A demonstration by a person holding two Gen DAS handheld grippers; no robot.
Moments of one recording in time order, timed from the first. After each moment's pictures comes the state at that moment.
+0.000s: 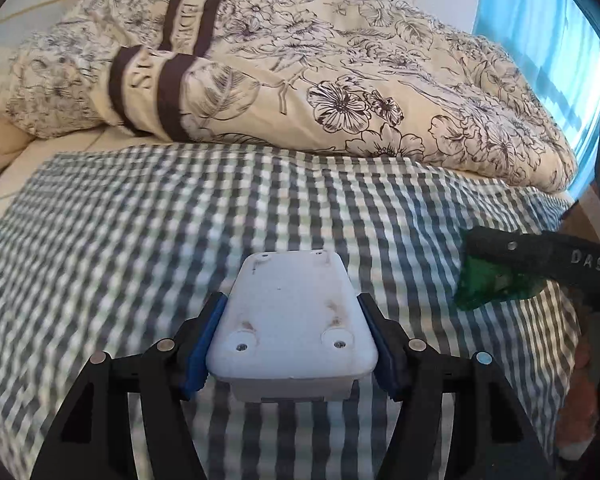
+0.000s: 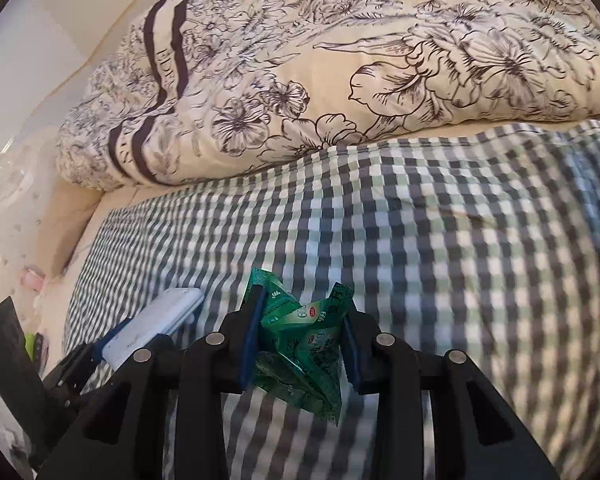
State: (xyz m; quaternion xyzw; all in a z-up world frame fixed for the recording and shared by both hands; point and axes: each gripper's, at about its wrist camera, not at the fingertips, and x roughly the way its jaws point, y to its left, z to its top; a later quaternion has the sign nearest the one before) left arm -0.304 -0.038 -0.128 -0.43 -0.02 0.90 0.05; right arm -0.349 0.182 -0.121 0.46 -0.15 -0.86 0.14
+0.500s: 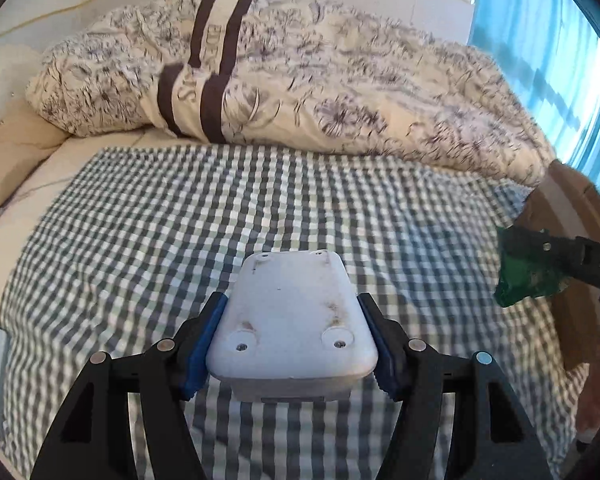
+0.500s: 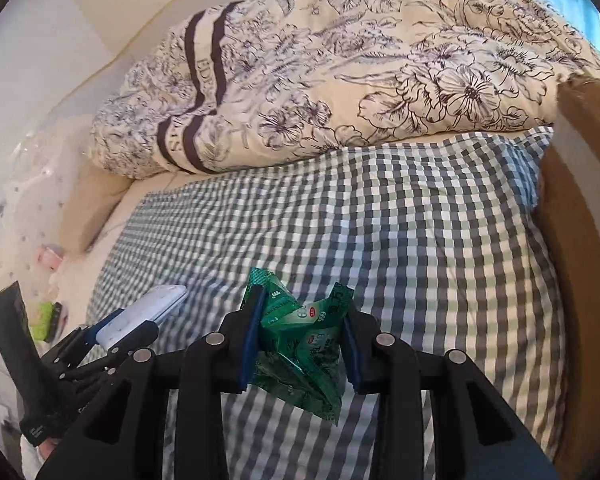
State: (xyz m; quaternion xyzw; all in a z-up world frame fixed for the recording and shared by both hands) left arm -0.215 -0.048 -0.071 -0.41 -0.02 0.91 0.04; right arm -0.248 0.191 -0.064 0.43 -0.14 -0.88 0.15
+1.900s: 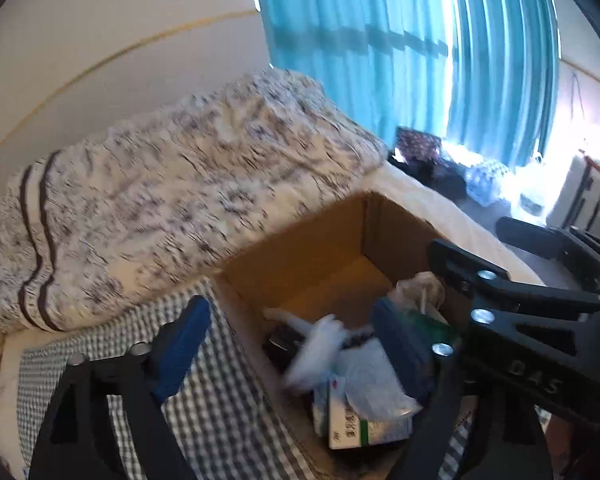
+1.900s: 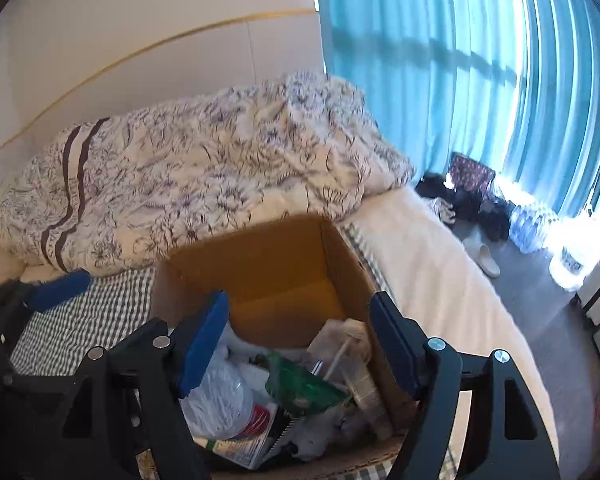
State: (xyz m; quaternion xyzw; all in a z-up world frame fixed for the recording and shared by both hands) left arm -0.194 0.346 0.076 -0.33 0.15 0.91 0.20; right arm -0.162 0.475 0.080 0.32 -0.08 -0.94 -0.08
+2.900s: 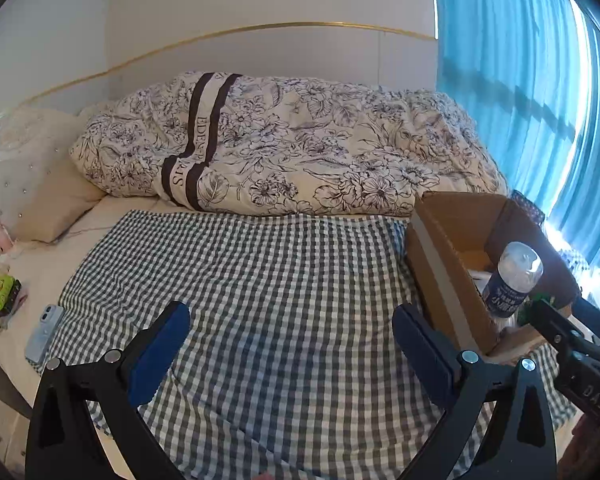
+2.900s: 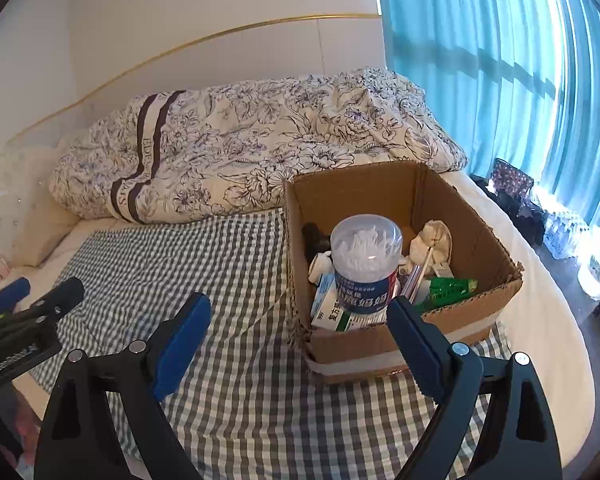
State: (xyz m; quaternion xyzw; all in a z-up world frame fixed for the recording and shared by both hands) left arm -0.066 0.137 0.062 -0.33 0.01 0.94 -0.02; right arm -0.055 0.342 0.043 0.32 -0.06 -0.94 -0.01
